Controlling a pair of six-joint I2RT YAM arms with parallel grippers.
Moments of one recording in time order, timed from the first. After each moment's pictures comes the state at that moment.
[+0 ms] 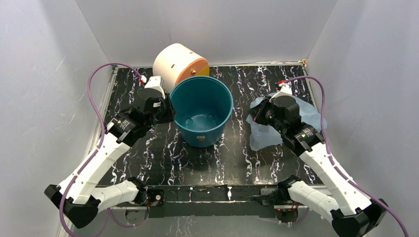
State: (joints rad) left arm -0.62 1.06 1.23 -0.78 -0.26 -0.51; right arm 0.54 0.89 0.95 -0.49 0.10 0.65
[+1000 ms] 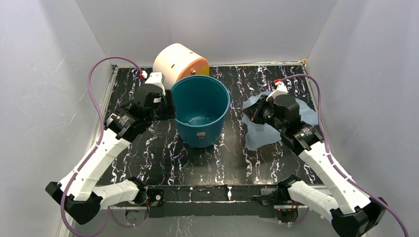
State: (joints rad) left arm -0.62 1.11 1.32 -0.86 -0.31 -0.45; right arm 0.54 0.90 0.95 -0.43 -0.03 0.63
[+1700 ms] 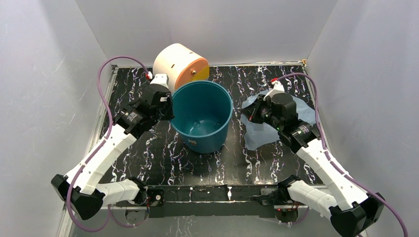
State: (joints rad) left arm -0.62 1.15 1.28 -0.84 -0.36 -0.42; right arm 0.54 0.93 0.95 -0.42 -0.05 0.62
